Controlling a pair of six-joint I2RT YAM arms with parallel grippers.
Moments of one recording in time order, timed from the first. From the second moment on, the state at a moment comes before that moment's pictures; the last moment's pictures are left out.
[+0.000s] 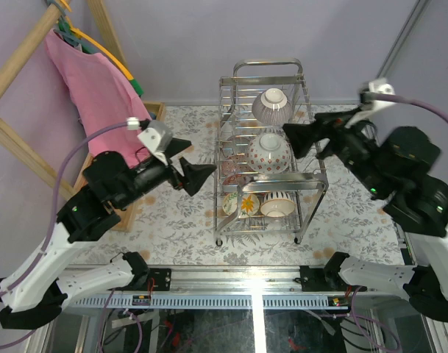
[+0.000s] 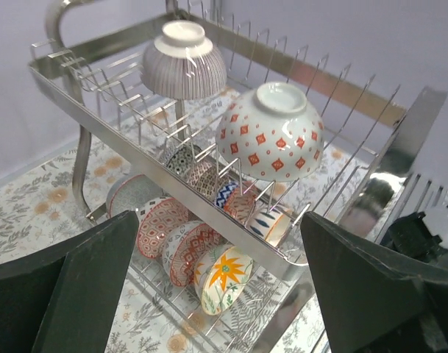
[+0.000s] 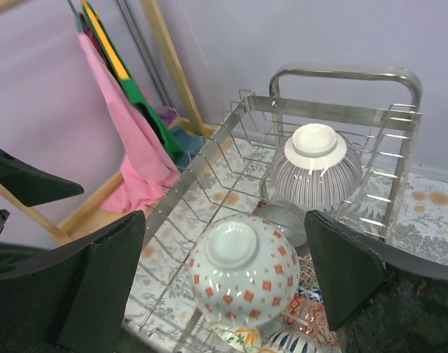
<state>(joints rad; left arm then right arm) -0.84 0.88 1.30 -0.43 0.02 -0.10 0.85 1.03 1.70 -0.66 0.30 0.21</state>
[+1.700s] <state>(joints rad) -0.97 0.56 0.52 -0.21 0.06 -0.66 0.85 0.50 0.86 -0.96 0.40 0.65</state>
